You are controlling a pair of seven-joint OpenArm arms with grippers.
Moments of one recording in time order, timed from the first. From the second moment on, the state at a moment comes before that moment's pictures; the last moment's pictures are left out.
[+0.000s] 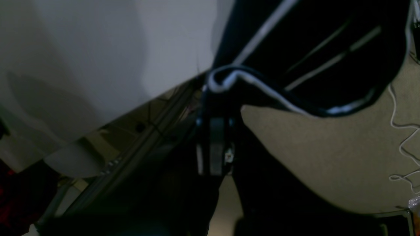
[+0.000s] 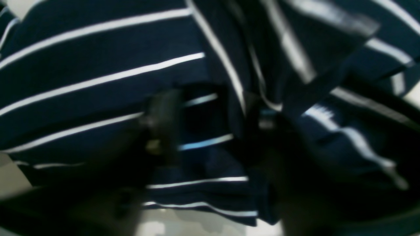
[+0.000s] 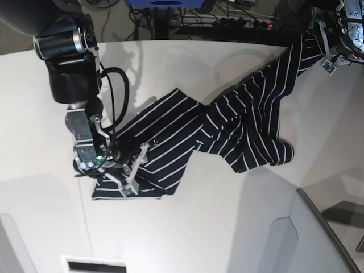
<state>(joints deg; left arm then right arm) 30.1 -25.8 -28.0 84.4 17.2 -42.0 35.0 20.3 -2.0 -4.3 50.4 0.4 19.8 -39.5</state>
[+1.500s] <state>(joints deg) 23.4 -25.6 -27.3 84.2 17.4 -42.1 35.0 -18.2 -2.1 14.5 110.9 0.8 19.8 -69.6</state>
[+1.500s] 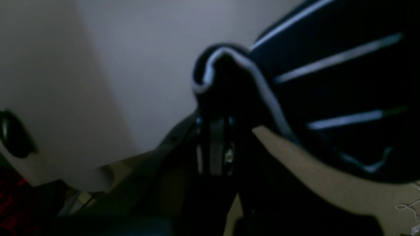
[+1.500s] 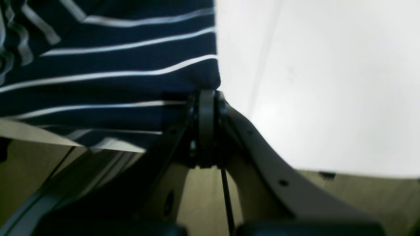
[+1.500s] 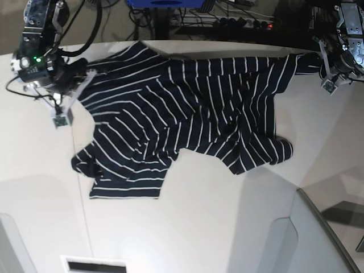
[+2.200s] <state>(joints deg) 23.5 -24.3 -24.6 84.2 18.0 -42.1 35.5 -6.6 -3.2 20.3 100.8 9.7 23.3 -70.0</state>
